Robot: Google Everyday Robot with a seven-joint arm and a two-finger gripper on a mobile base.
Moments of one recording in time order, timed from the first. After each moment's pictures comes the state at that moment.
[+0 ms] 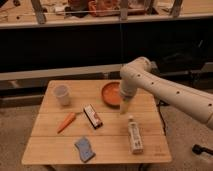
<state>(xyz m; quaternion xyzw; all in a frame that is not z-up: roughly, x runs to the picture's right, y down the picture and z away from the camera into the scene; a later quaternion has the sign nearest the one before) 0.096 0.062 0.758 -0.27 -0.06 0.03 0.96</state>
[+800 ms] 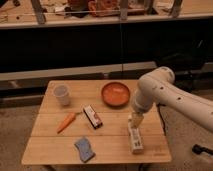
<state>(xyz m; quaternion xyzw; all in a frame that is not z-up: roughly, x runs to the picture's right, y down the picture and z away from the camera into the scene) 0.128 0.114 0.683 -0.29 -0.06 0.07 0.95</state>
